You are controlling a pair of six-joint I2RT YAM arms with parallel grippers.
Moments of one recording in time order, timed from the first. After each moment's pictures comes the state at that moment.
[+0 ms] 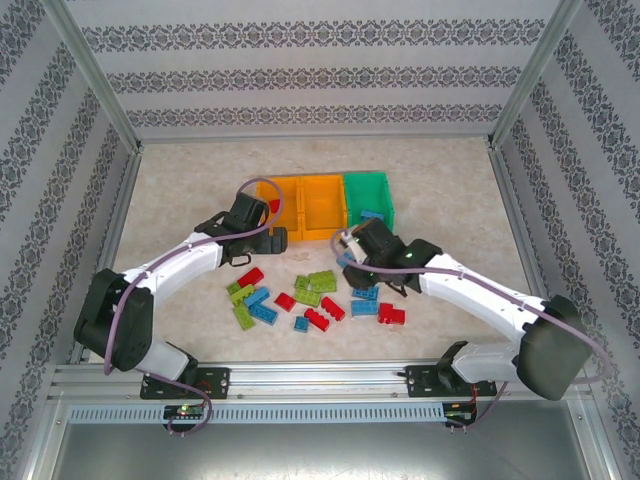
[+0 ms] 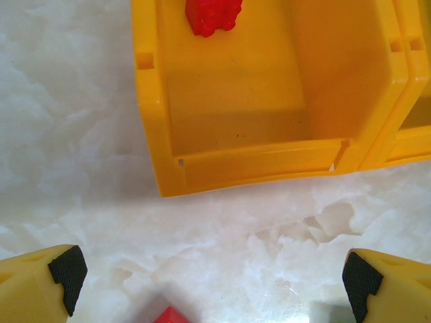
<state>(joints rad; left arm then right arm) -0.44 1.47 0.95 -0.45 -0.10 -0.43 0.71 1.26 0.90 -0.66 0.01 0.16</state>
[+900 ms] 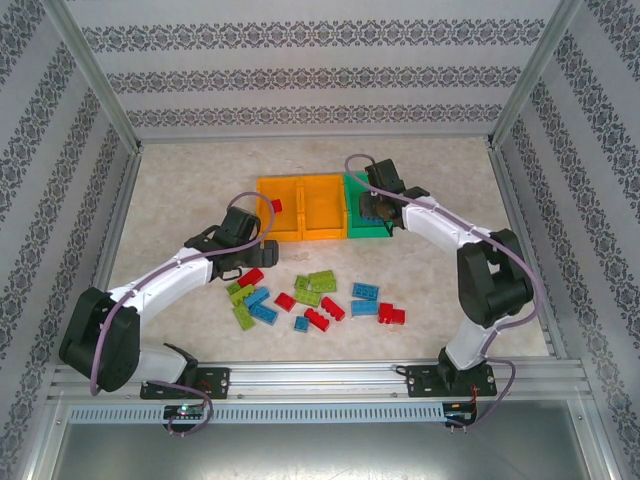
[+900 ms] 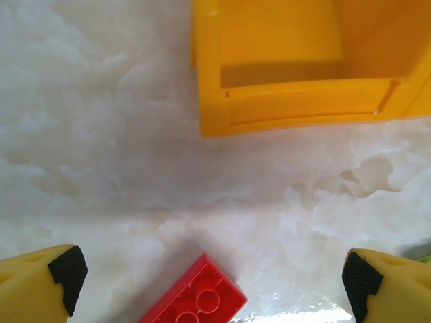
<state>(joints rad) -0.44 1.36 0.82 -0.48 -0.13 -0.44 0.39 1.76 1.24 -0.42 0.15 0.34</state>
